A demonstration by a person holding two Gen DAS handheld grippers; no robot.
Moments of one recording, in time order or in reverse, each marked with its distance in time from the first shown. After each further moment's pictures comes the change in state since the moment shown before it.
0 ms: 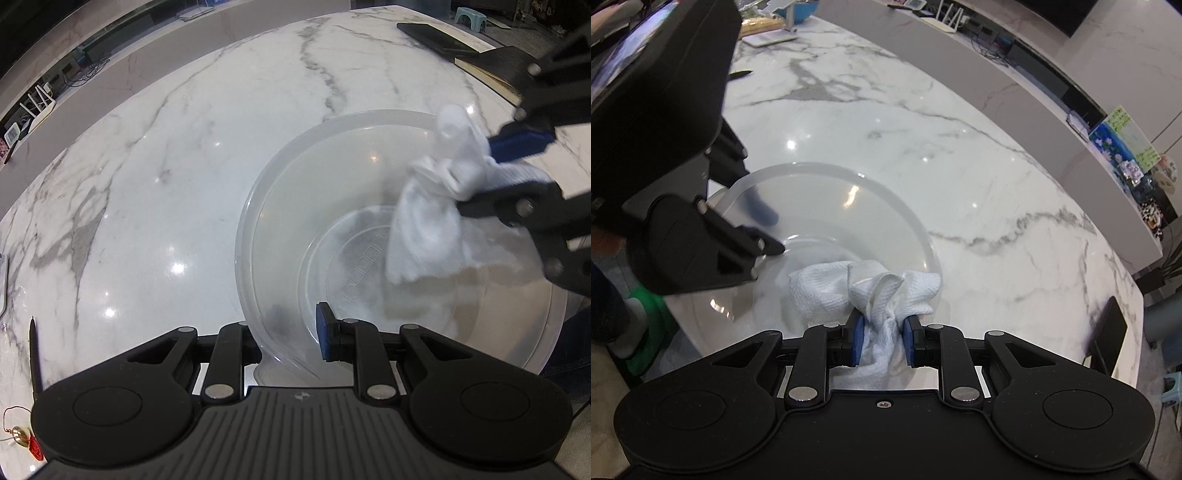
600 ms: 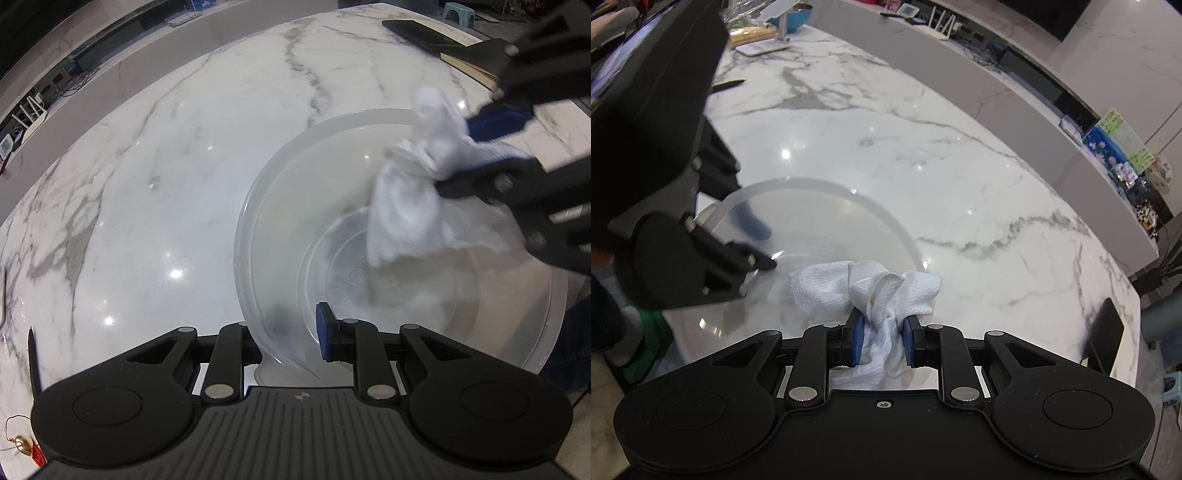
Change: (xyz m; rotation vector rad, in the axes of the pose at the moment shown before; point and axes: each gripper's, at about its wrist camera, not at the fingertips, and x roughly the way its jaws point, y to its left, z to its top) left arm -0.003 -0.009 -0.002 0.044 -0.003 -0.007; right arm 0.007 -0.009 0.005 0.023 -0.046 -0.023
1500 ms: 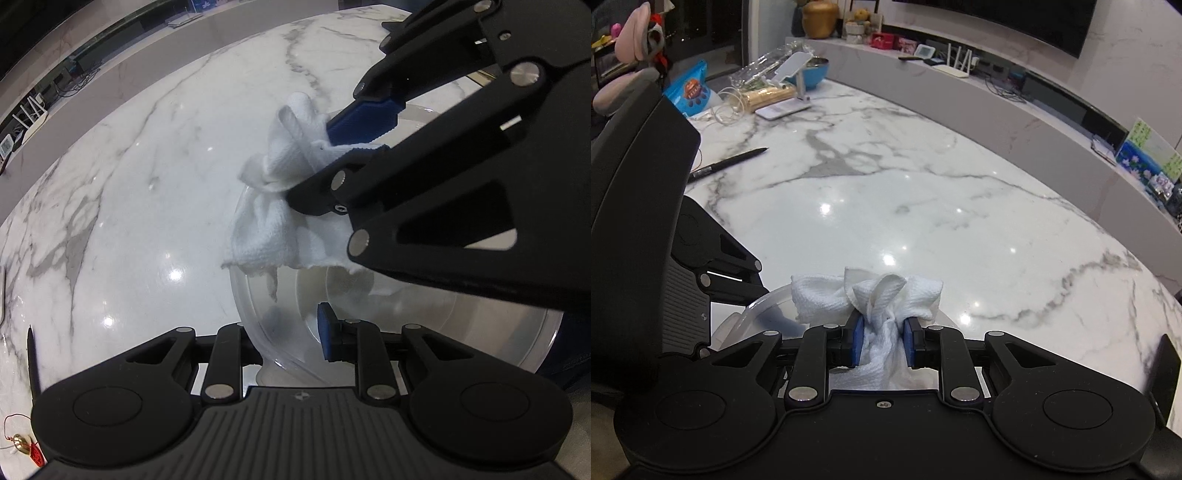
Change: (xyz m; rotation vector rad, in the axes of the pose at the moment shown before) left arm -0.001 -0.001 -0.002 0.000 -0.008 0.000; right arm 0.015 0.000 0.032 0.069 -0.148 0.166
